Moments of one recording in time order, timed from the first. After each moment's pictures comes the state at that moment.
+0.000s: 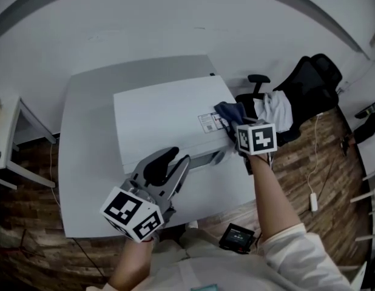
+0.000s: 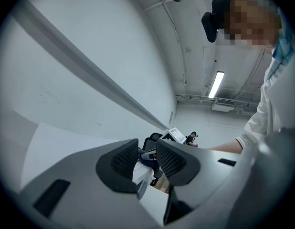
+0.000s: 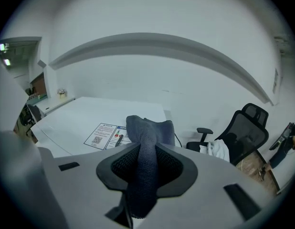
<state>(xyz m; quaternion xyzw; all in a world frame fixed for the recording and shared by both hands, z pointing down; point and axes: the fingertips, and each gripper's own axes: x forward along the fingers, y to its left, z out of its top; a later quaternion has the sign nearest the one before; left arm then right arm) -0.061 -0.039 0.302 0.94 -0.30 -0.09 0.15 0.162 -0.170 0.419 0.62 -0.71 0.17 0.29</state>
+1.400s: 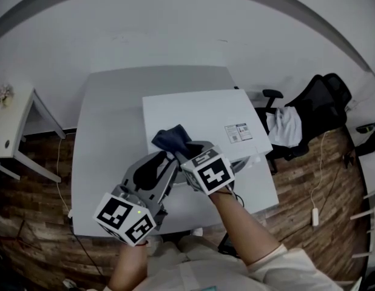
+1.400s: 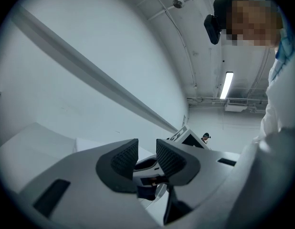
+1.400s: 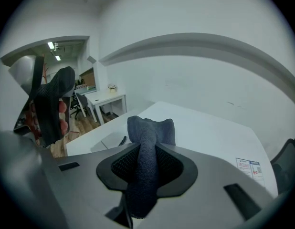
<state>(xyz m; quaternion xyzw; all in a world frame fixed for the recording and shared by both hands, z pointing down) -0.168 -0.050 0.297 0.91 -0.38 -0.11 0.14 -0.129 -0.122 0.422 0.41 -0.84 0.12 0.33</state>
